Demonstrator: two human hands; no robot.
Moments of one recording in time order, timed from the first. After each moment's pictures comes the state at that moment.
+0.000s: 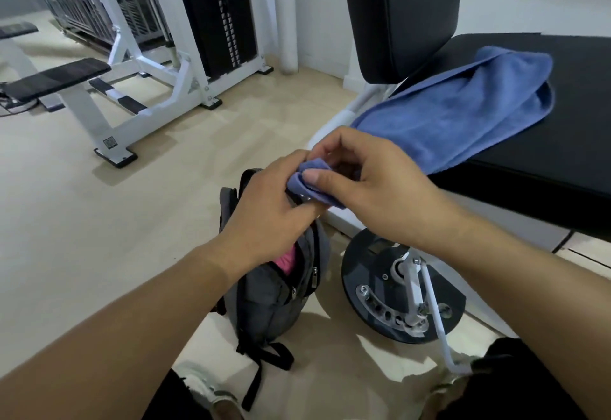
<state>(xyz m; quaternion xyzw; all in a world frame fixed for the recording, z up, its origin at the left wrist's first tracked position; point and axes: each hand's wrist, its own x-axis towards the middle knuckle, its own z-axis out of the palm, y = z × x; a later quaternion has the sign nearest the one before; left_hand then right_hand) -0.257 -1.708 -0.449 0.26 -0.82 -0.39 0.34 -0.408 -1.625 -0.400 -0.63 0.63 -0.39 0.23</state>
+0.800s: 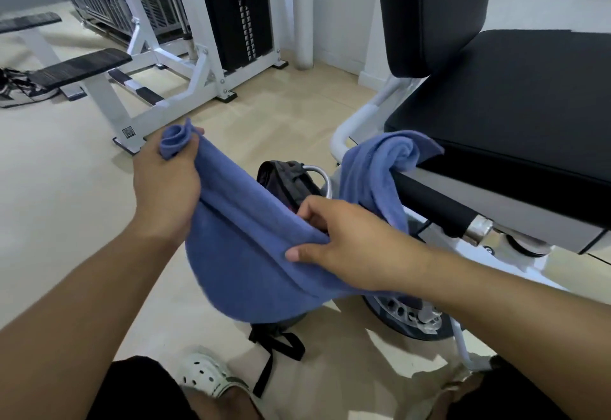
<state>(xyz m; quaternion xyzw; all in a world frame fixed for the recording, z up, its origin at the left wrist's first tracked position) -0.166 -1.762 -0.446 0.52 -0.54 -0.40 0.52 -0.359 -1.621 -0.441 -0.67 0.64 -0.20 0.33</state>
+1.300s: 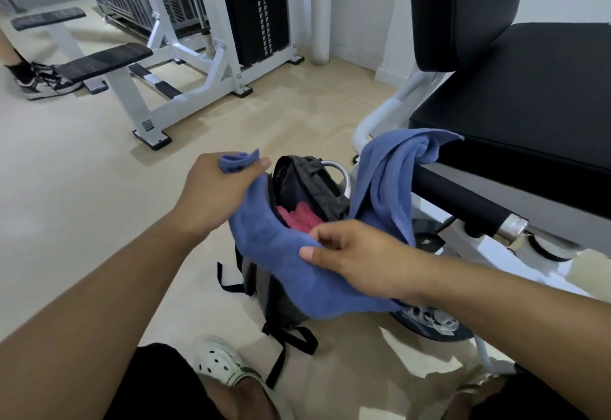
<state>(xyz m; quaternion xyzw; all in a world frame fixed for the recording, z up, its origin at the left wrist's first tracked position) -0.167 -1.759 -0.463 0.54 -0.64 -0.42 0.35 -0.344 -1.622 -0.467 -0.60 0.61 -0.22 0.47</state>
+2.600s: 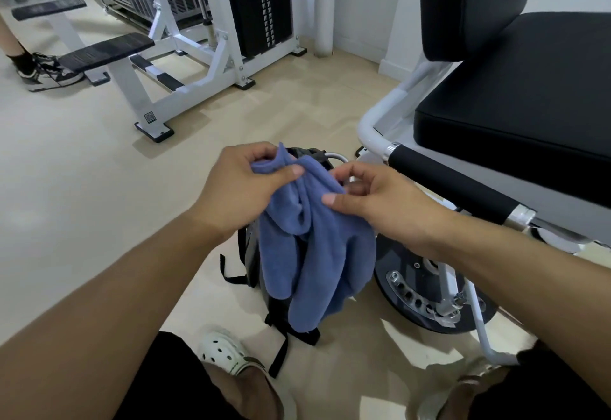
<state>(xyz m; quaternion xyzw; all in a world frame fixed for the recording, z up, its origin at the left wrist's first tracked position) -0.178 -1.732 -0.453 0.42 -0.70 -0.46 0.34 -0.366 -1.641 -0.452 -0.48 0.60 -0.41 0.49</state>
